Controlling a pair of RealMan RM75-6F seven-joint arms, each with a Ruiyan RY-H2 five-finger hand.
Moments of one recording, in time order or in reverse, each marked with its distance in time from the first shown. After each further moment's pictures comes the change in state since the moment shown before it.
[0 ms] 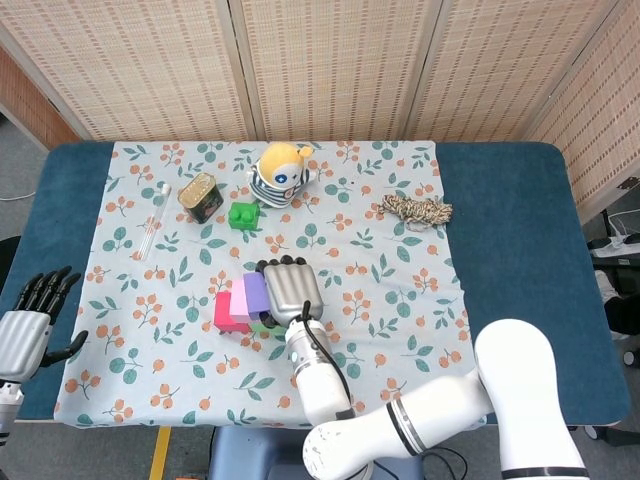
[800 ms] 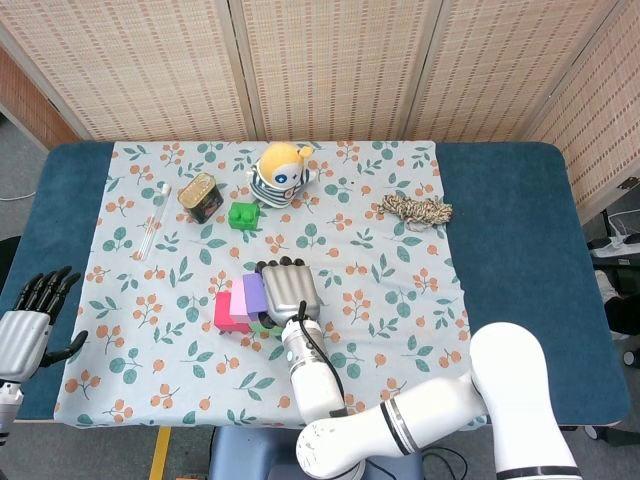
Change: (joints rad) left arm -0.001 0.000 0.001 0.003 0.002 -0.004 -0.005; right arm -0.011 -0.041 0.027 0.040 0.006 -0.007 -0.055
